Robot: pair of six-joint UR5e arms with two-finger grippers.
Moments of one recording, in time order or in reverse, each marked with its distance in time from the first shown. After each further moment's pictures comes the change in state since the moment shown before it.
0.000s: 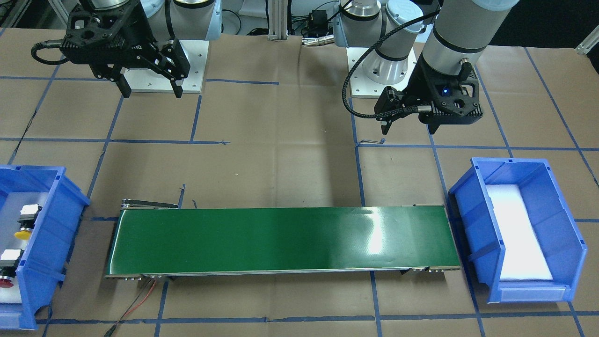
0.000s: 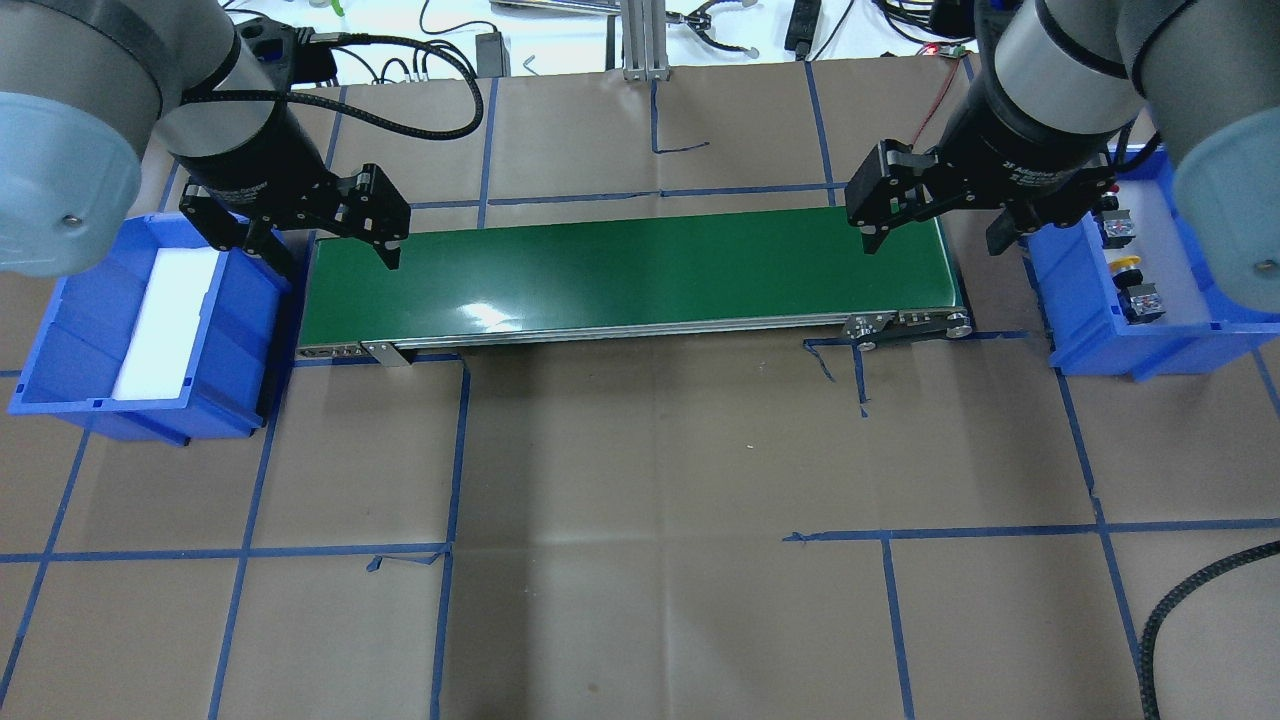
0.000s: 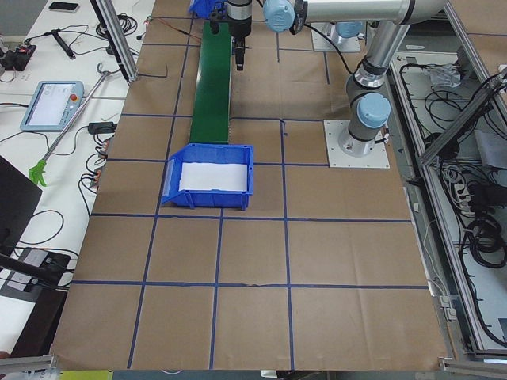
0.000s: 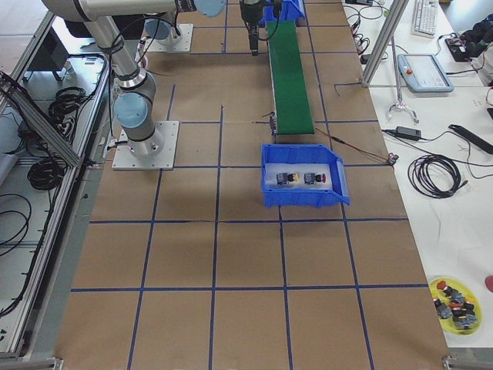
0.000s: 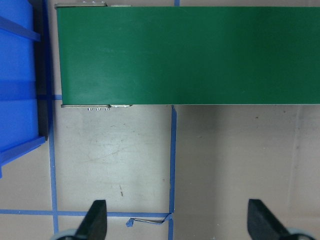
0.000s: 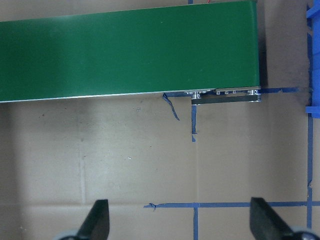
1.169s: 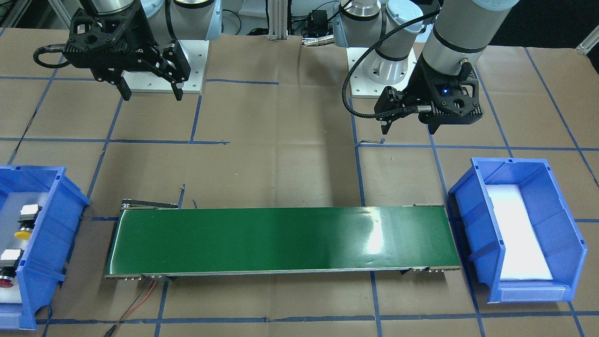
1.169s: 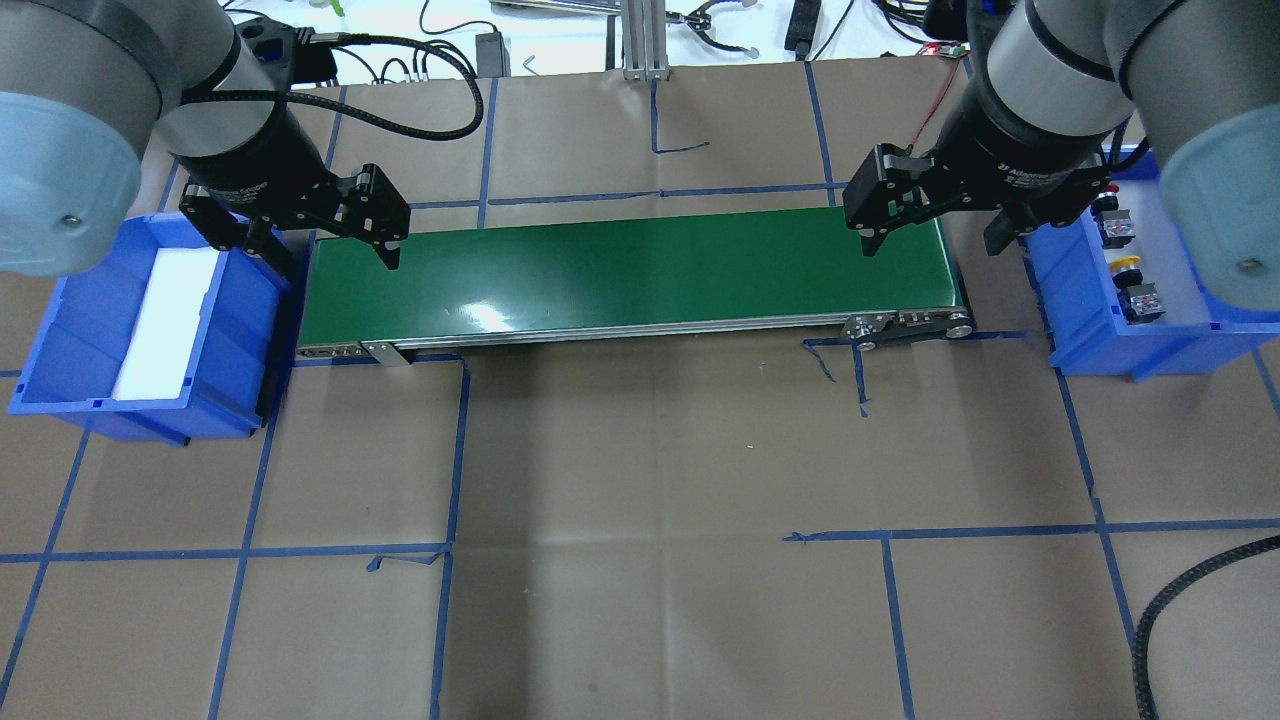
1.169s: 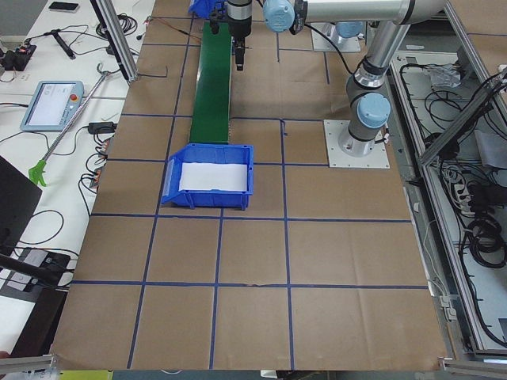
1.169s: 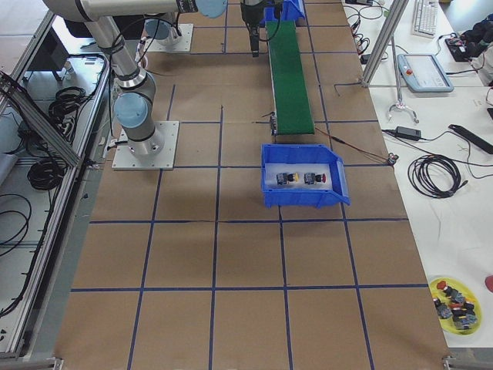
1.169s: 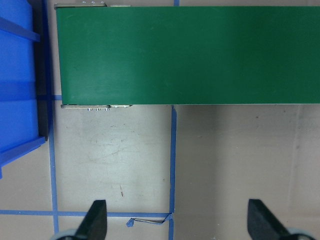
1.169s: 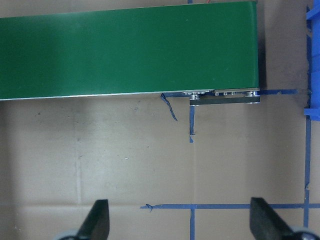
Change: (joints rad) left arm 0.000 0.000 0.000 0.000 0.000 0.003; right arm 0.002 0.009 0.004 -0.008 -0.009 -0.012
